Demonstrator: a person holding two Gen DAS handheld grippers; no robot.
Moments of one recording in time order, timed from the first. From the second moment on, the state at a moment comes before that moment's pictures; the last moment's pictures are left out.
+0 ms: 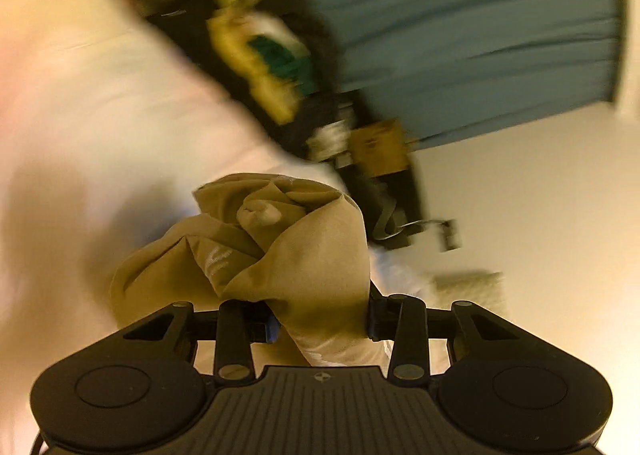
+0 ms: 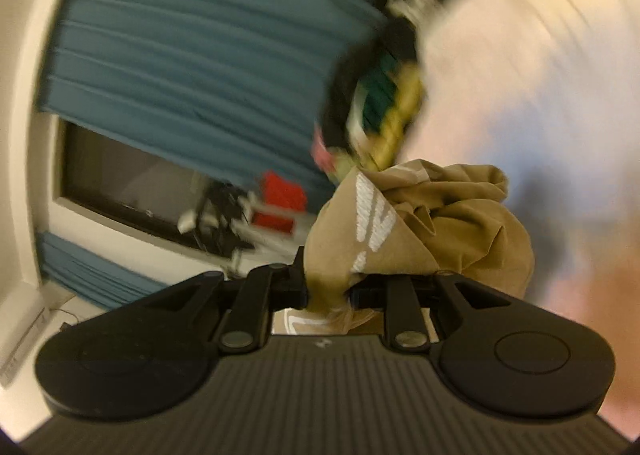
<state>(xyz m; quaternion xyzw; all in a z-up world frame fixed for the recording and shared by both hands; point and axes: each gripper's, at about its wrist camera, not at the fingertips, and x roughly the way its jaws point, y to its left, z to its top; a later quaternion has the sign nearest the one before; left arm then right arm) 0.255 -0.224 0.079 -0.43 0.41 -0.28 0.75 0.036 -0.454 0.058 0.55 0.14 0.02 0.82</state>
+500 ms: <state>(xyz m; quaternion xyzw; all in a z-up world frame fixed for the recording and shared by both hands) 0.233 -0.307 -0.124 -0.24 0.46 -0.28 0.81 0.077 -0.512 -0.115 0.50 0.26 -0.10 0.82</state>
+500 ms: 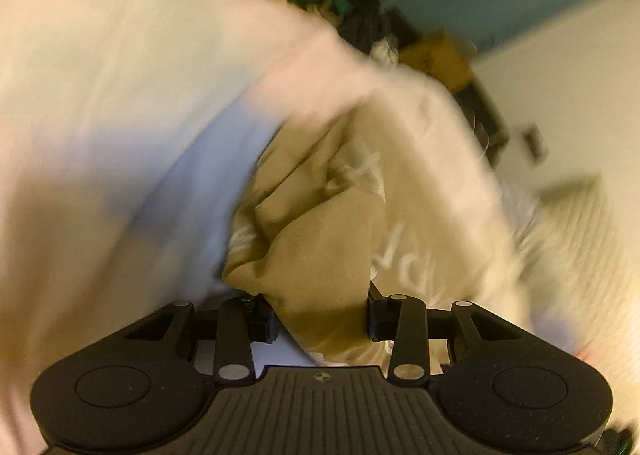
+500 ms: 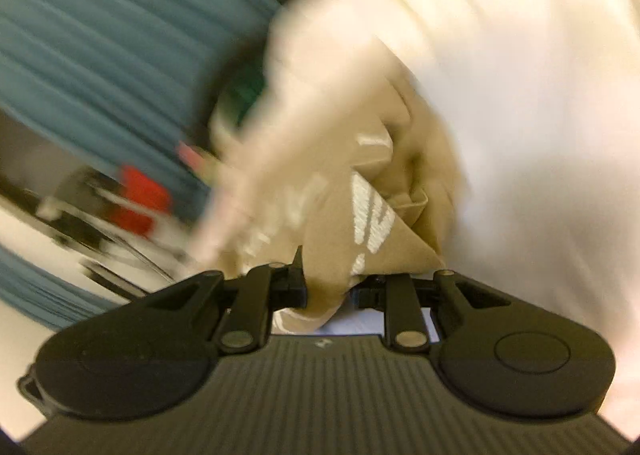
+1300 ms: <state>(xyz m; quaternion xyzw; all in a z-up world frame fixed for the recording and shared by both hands) 0.035 -0.201 0.093 -0.01 0.32 -0.31 0.90 -0.067 -0.420 0.072 0.32 0.26 -0.13 0.90</state>
